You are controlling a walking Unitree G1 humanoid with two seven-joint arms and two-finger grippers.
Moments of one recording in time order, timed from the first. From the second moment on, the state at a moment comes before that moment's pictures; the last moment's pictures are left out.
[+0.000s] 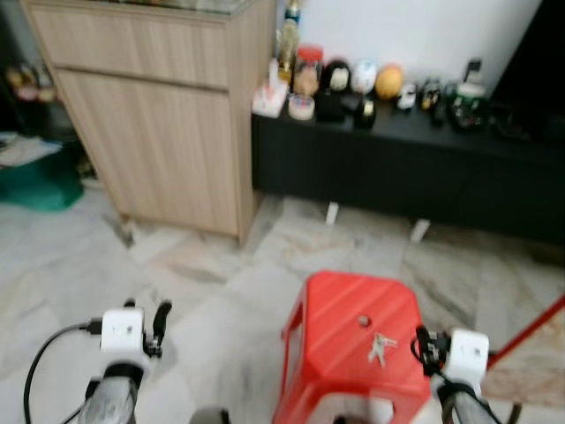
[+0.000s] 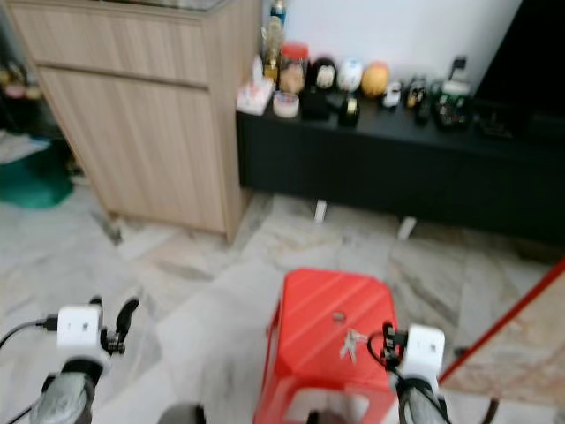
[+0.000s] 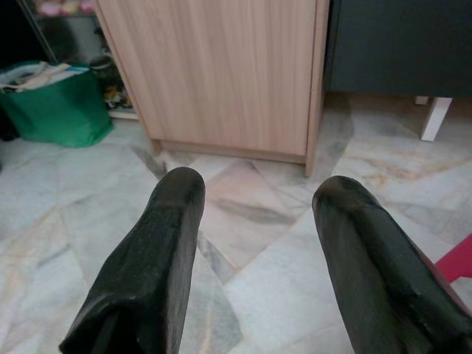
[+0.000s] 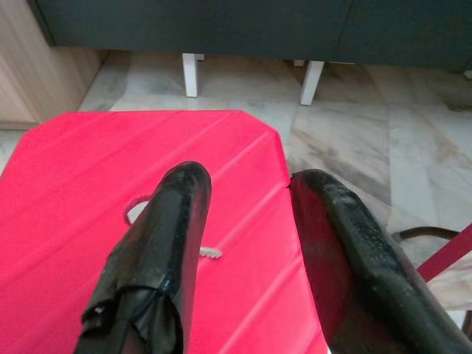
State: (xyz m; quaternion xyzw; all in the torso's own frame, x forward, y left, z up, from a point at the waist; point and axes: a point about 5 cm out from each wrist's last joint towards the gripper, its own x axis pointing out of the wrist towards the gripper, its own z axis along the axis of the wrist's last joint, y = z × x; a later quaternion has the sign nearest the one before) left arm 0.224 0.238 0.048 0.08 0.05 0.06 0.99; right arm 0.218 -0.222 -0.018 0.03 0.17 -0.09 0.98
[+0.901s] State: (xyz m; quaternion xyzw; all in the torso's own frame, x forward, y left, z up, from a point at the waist) left arm 0.225 0.237 0.047 0.08 0.06 0.06 0.99; right arm 0.218 -0.225 -0.020 0.02 0.18 -0.11 0.98
